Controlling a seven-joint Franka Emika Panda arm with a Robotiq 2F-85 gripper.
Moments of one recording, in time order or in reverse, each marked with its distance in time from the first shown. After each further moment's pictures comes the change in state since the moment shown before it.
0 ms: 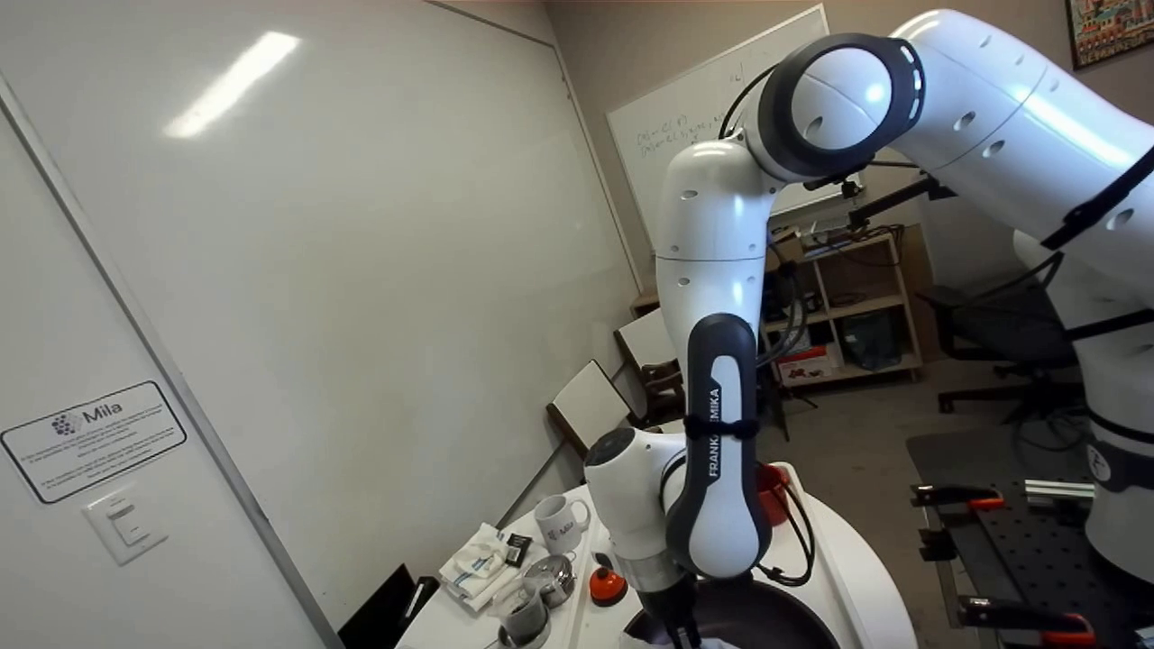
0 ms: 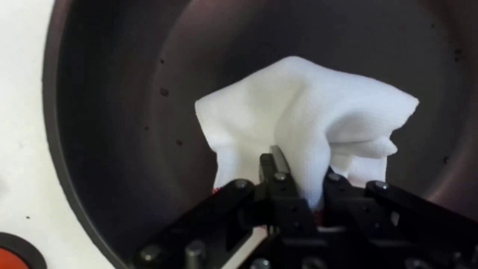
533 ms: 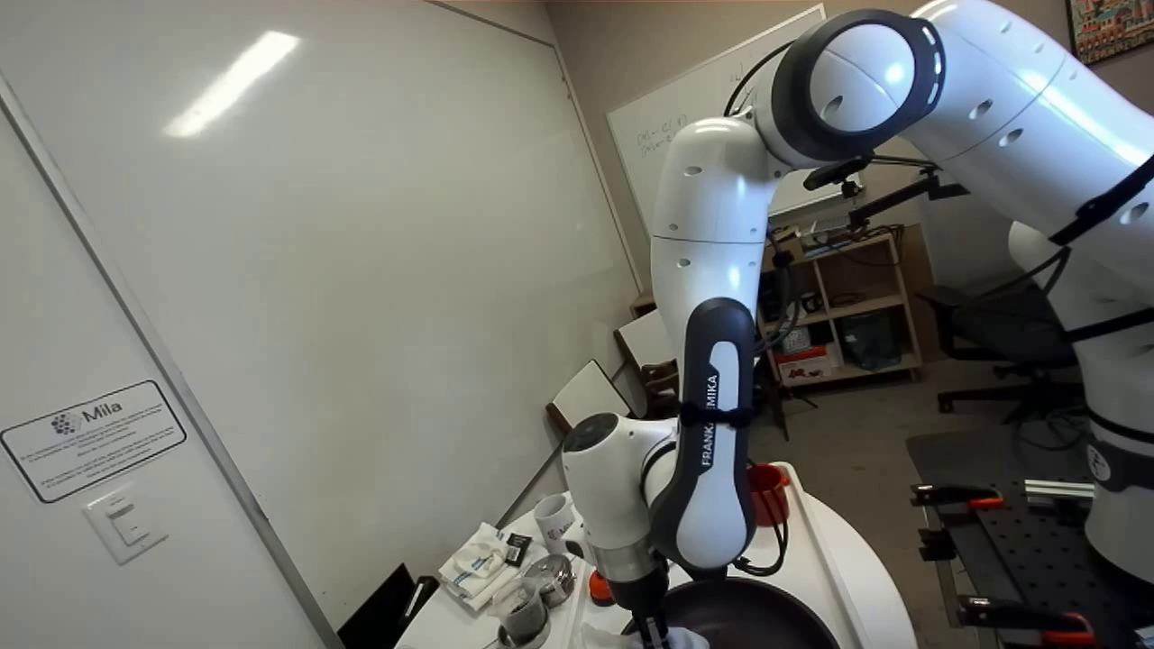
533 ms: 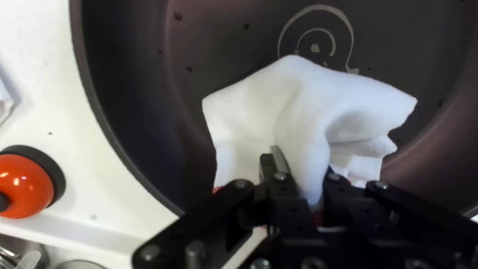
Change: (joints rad) arm 0.063 -0.041 -0.041 0.035 -0.056 0.009 0.023
